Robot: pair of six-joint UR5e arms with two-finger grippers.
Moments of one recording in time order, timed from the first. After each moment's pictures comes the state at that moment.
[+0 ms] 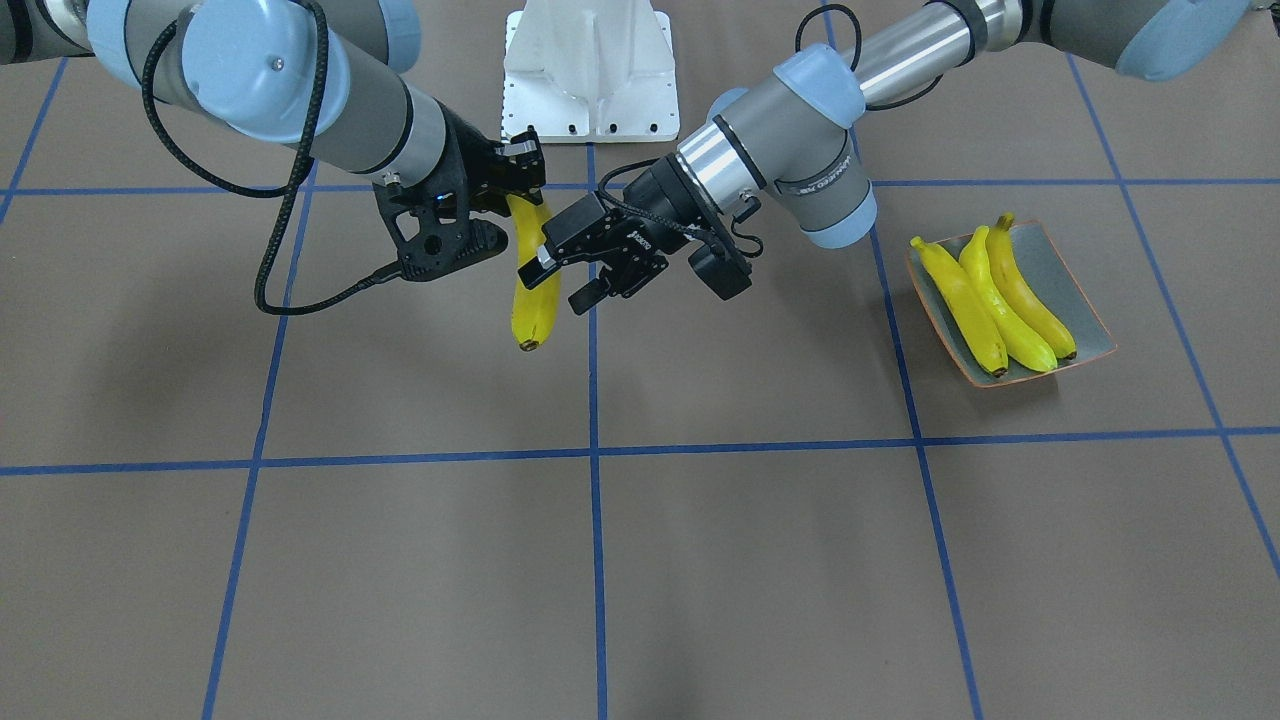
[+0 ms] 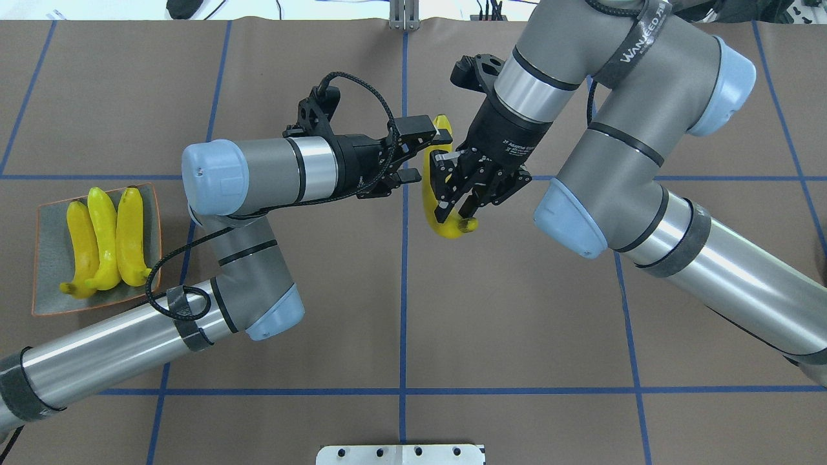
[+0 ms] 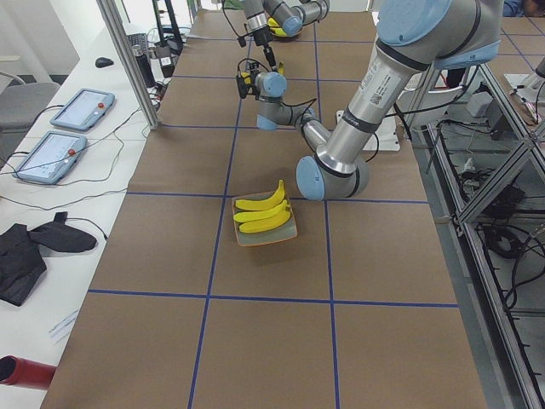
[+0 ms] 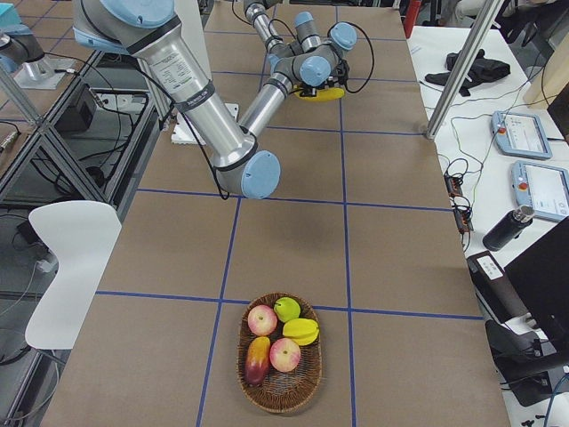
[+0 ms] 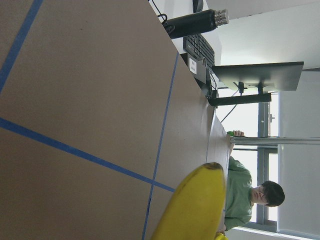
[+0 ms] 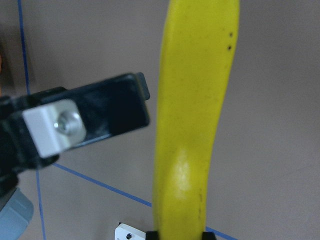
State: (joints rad) left arm -0.57 -2.29 -1.41 -2.84 -1.73 -1.88; right arm 0.79 -0.86 1.75 -1.69 2.61 0.89
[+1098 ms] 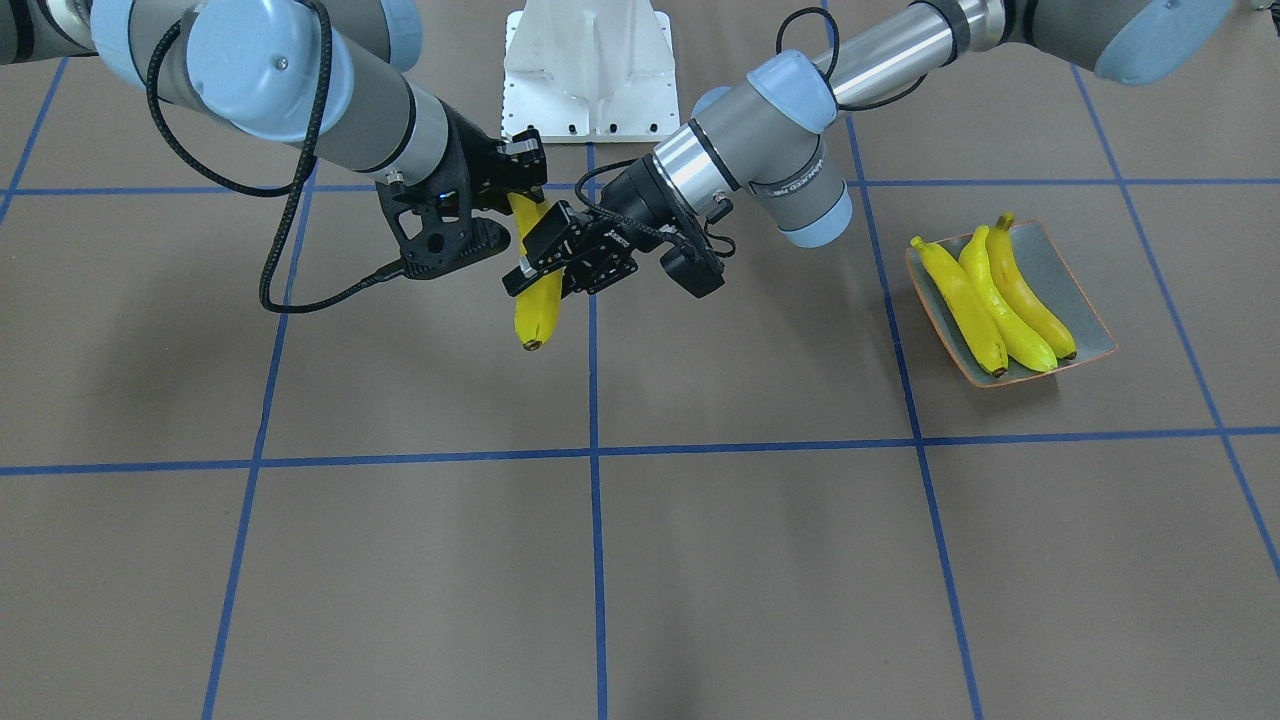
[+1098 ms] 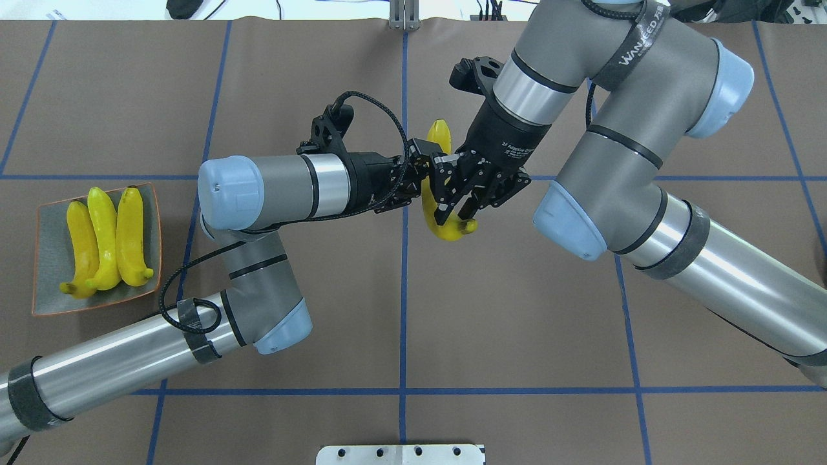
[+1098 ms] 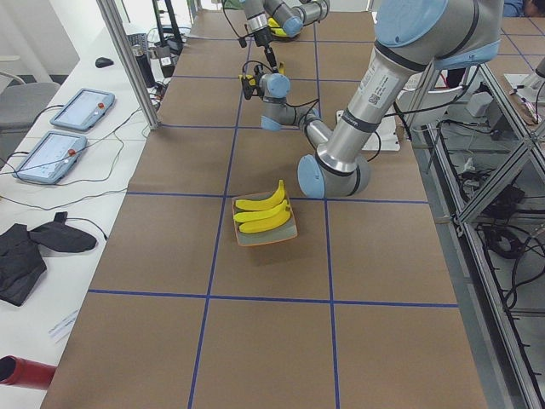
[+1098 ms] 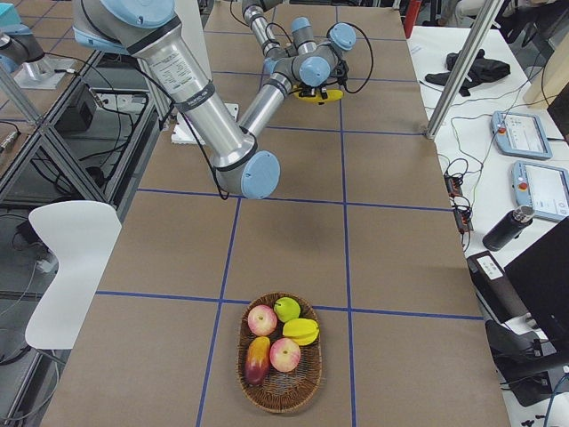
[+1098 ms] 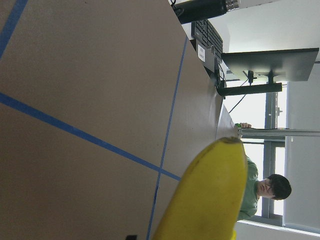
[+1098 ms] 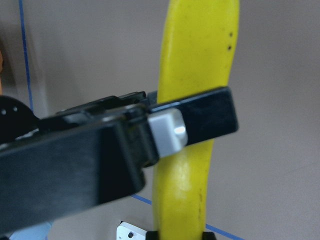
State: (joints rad) left arm -0.53 -2.29 -1.40 -2.84 -1.73 -1.88; right arm 0.79 -0.86 1.75 -1.69 2.61 0.89
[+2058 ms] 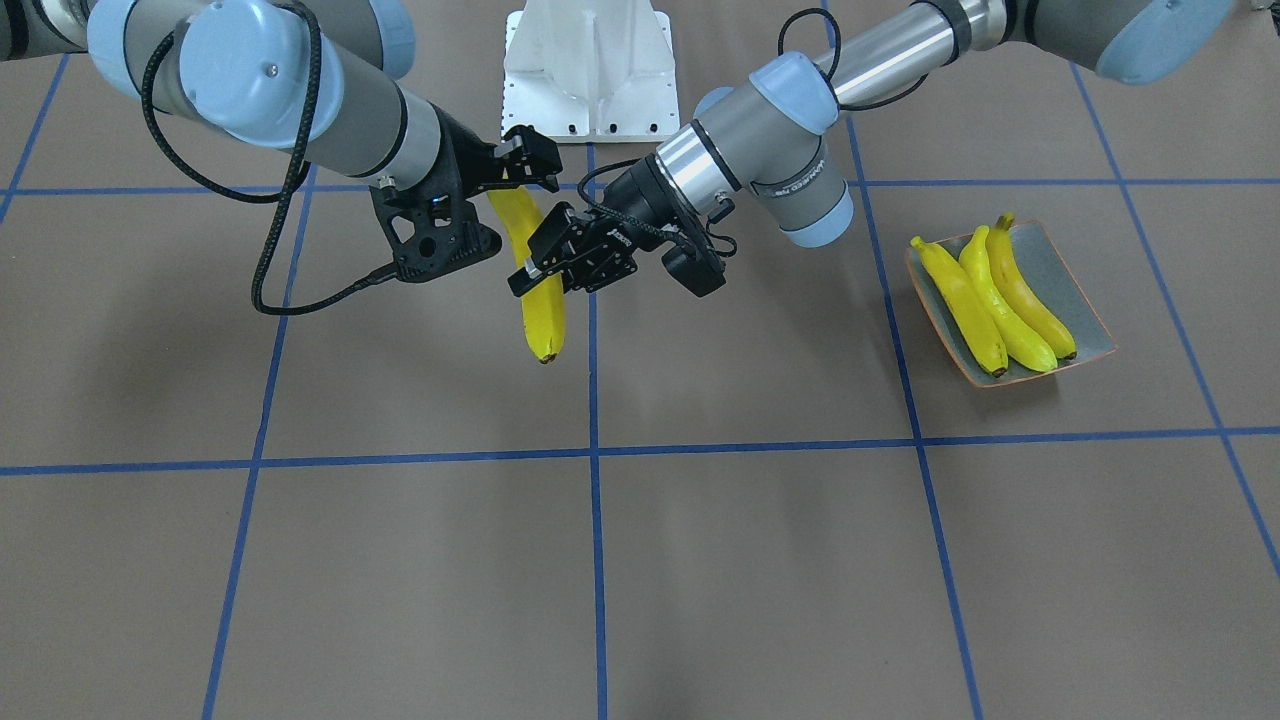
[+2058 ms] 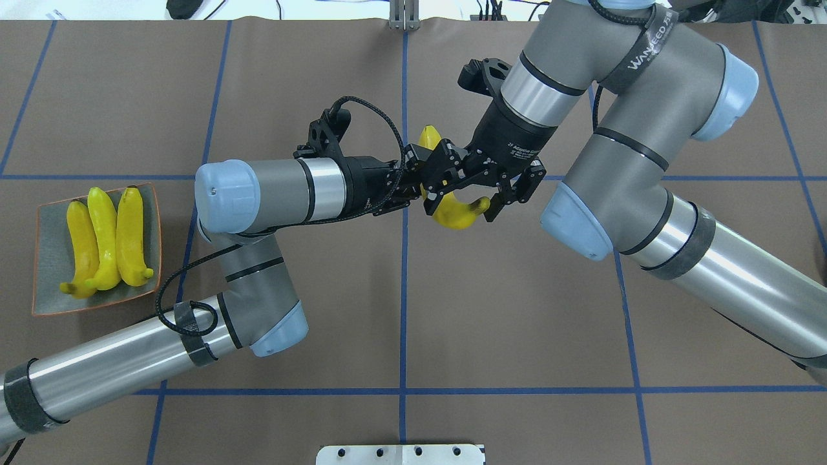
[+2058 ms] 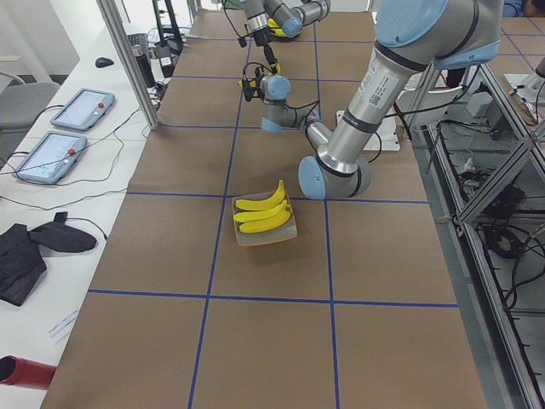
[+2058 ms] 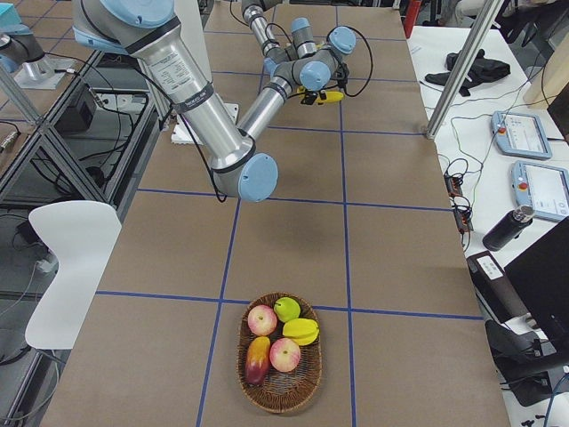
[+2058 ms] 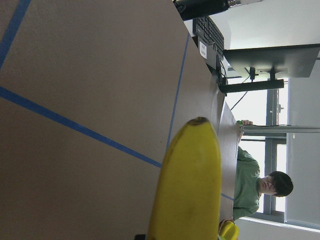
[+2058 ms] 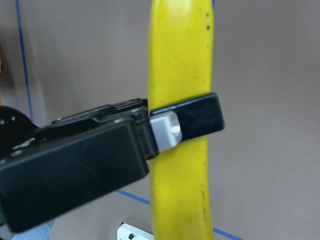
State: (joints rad) left arm -0.53 -2.28 -1.40 -2.85 -1.73 -1.87; right arm 0.80 -0.88 1.75 -1.64 2.61 0.95
